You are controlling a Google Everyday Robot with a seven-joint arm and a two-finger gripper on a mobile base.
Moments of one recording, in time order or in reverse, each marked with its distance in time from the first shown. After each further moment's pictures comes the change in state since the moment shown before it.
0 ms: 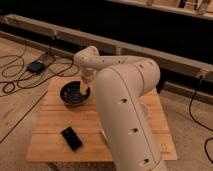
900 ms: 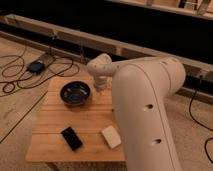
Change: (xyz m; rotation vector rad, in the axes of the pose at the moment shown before) arm 0.113 -0.004 0.004 0.034 0.087 0.103
